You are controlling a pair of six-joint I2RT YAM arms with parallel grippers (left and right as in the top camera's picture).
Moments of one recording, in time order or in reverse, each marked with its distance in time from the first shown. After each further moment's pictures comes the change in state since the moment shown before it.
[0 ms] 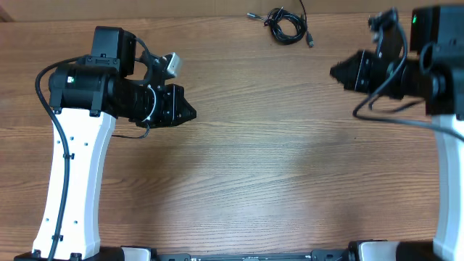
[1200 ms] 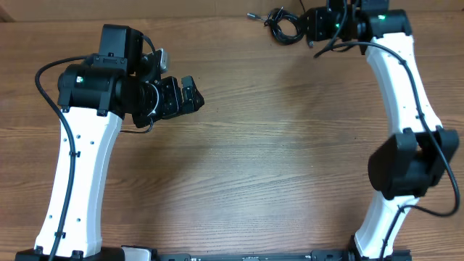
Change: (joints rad) left arm -0.026 0.001 -0.033 0.104 -0.245 -0.235; right arm 0.030 0.576 0.121 0.605 0.069 -0.282
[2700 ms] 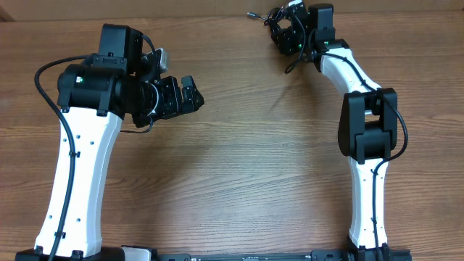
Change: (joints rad) left arm 0.000 0.000 0.000 0.000 0.000 0.000; right arm 0.055 0.437 0.000 0.548 0.087 -0.112
